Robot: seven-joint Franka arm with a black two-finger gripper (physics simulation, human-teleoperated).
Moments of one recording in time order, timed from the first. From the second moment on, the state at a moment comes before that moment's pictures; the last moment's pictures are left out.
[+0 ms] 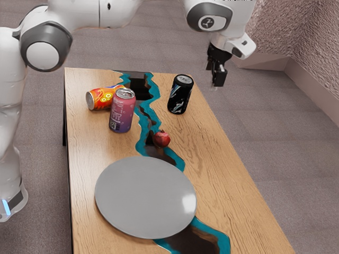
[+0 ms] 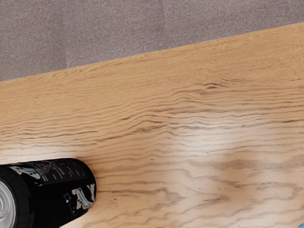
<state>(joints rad) -0.14 0.18 0.07 -1.28 0.24 1.59 0.08</state>
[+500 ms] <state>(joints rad) -0.30 0.22 0.17 -1.41 0.13 1.56 -0.01</state>
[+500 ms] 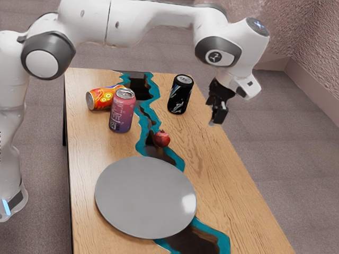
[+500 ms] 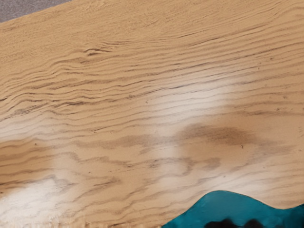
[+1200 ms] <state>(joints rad) -0.30 -0.13 0.28 -2.05 0.10 1.85 -0.11</state>
